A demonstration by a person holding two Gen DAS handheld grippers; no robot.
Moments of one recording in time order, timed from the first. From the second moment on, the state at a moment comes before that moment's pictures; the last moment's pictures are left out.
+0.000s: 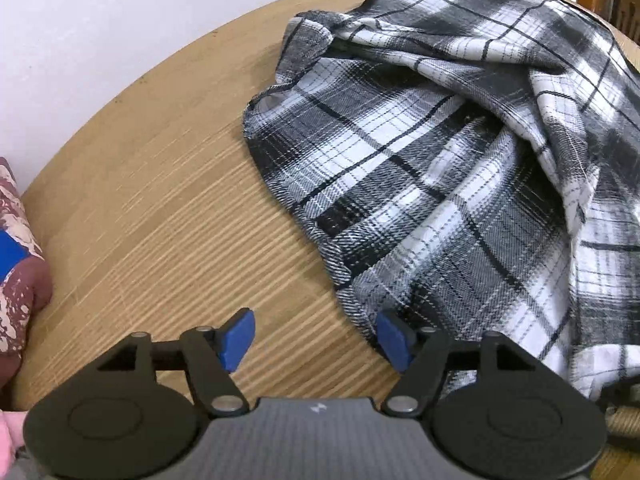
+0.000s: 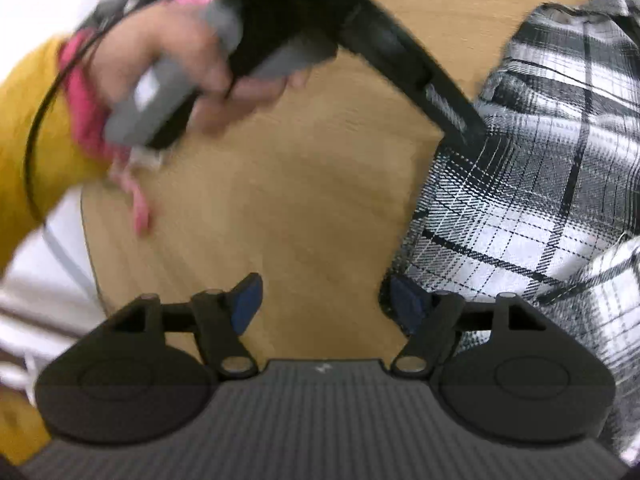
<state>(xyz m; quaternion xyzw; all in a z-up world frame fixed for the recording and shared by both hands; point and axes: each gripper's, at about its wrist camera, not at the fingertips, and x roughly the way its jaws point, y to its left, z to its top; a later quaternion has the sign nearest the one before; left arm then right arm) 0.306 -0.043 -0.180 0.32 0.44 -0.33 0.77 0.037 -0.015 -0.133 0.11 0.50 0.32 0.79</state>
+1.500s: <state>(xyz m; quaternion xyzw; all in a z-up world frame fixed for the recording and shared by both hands) 0.185 -0.014 -0.160 0.03 0.47 -0.37 0.80 0.032 -0.139 -0.082 0.17 0.38 0.14 0.90</state>
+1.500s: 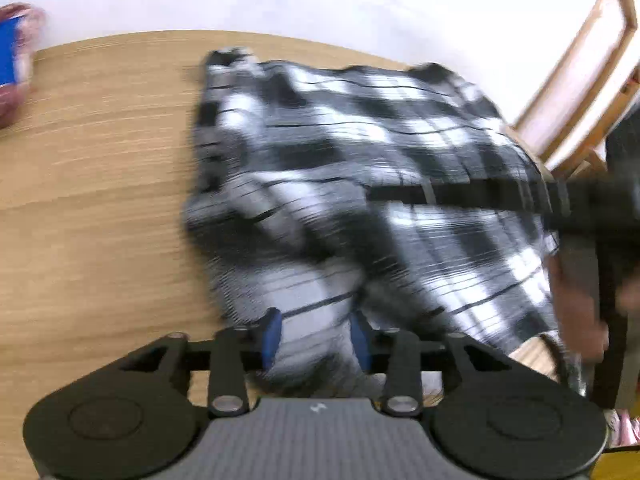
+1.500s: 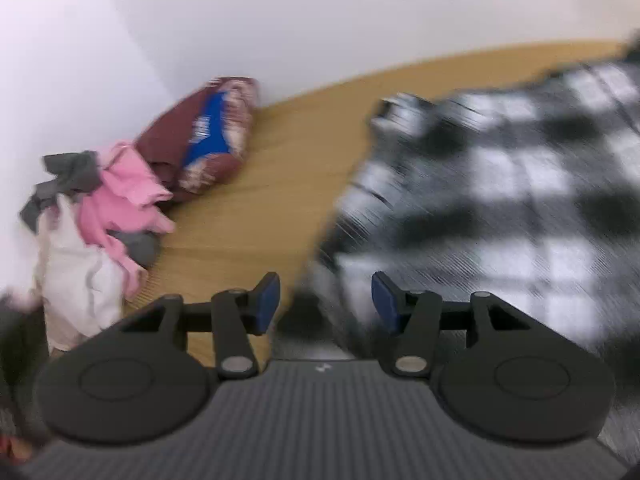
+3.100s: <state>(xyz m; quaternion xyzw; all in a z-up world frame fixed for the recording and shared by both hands) 0.128 0.070 -0.148 0.05 0.48 -0.23 0.84 0.112 -0.083 -0.123 0.49 0.40 0.38 0.68</state>
